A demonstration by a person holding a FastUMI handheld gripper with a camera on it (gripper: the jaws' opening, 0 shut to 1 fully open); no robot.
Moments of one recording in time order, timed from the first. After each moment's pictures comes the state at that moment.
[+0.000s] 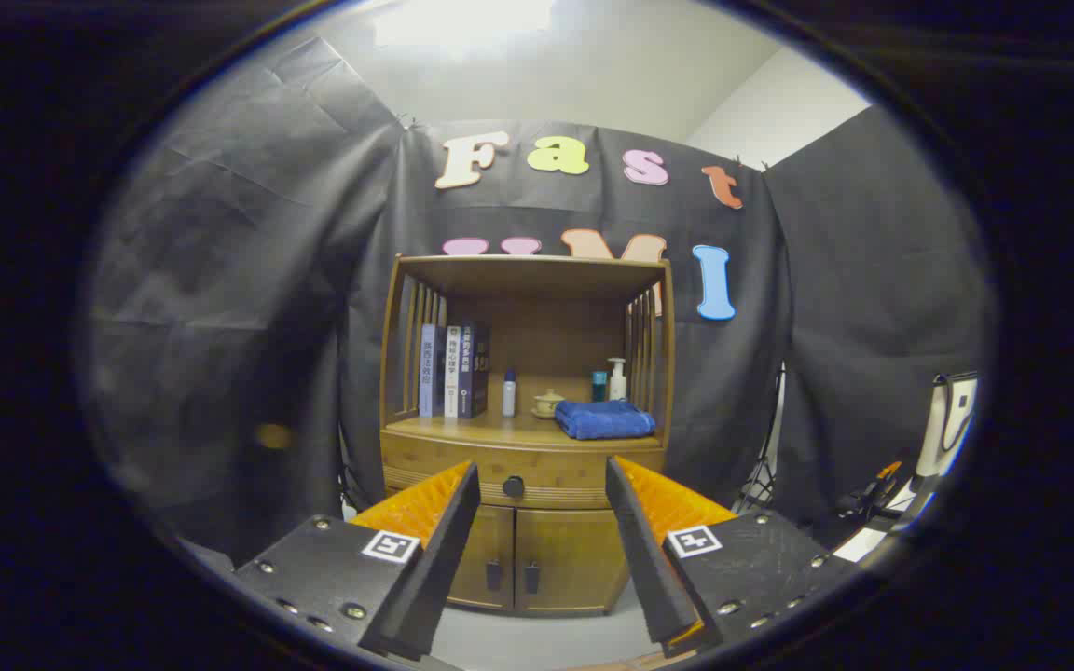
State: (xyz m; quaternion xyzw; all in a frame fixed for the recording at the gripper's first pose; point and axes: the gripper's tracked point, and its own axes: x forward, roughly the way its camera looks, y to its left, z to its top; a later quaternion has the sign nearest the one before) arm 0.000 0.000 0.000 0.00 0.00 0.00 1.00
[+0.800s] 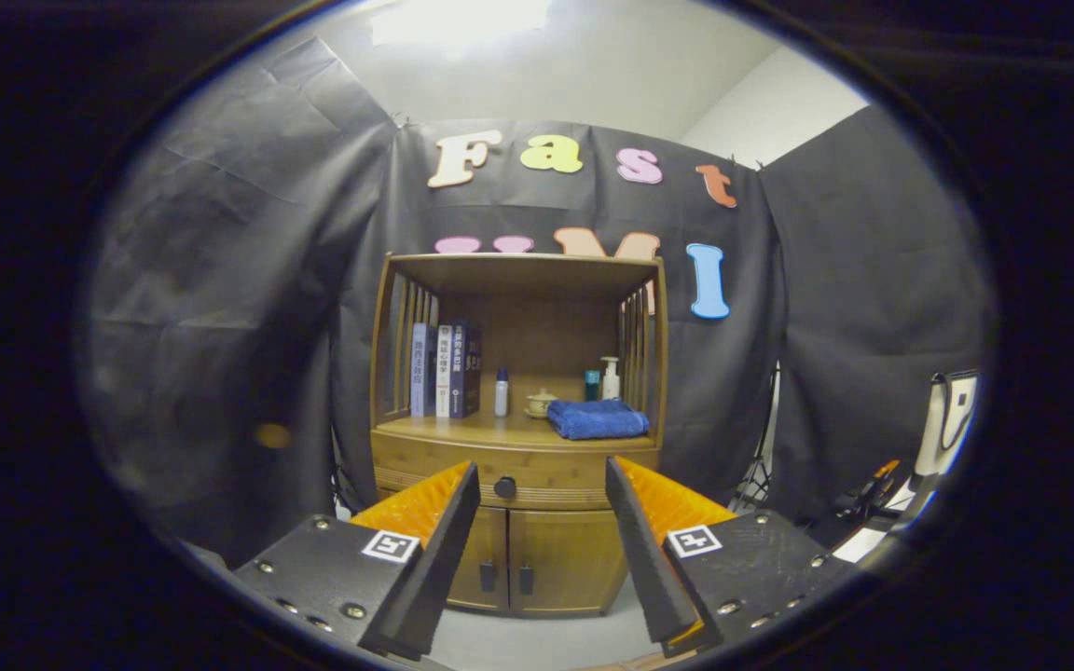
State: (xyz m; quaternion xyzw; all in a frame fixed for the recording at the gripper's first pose) arm 0.016 -0.012 -0.005 0.00 0.00 -0.02 1.00
